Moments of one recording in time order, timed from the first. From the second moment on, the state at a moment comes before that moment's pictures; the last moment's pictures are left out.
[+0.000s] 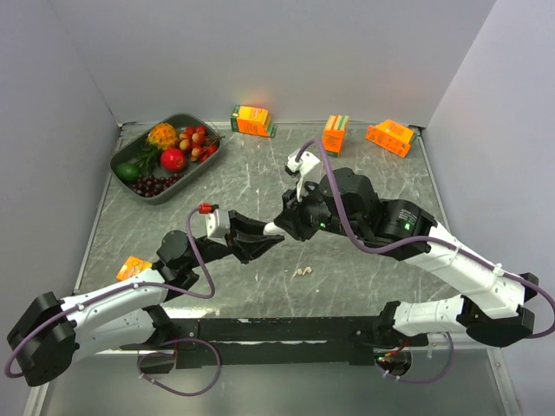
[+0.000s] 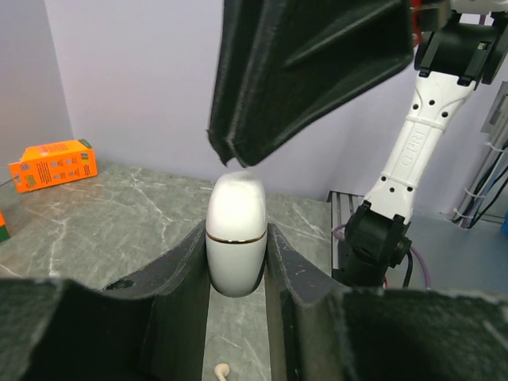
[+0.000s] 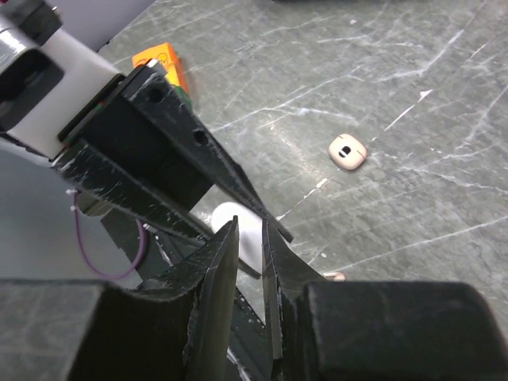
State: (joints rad) left arm -0.86 0.97 0.43 0.94 0.45 -0.27; right arm 1.08 1.18 1.53 -0.80 0.09 0.26
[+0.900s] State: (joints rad) left arm -0.57 1.71 1.02 0.24 0.34 -0.62; right arm 0.89 1.00 1.25 -0.76 0.26 0.45
